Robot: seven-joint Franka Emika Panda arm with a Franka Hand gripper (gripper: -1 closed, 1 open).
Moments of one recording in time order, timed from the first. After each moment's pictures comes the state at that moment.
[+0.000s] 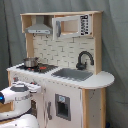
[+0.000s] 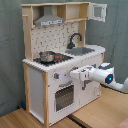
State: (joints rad) arm -0.83 -1.51 1.50 -2.57 -0.26 3.41 -0.64
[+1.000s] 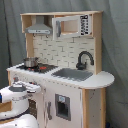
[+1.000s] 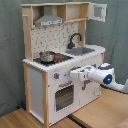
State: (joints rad) arm -0.81 -1.48 1.51 -2.56 -0.26 3.30 -0.68
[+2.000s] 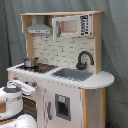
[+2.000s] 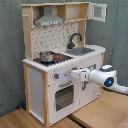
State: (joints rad) arm -0.72 -1.48 1.51 -2.56 -0.26 3.17 -0.53
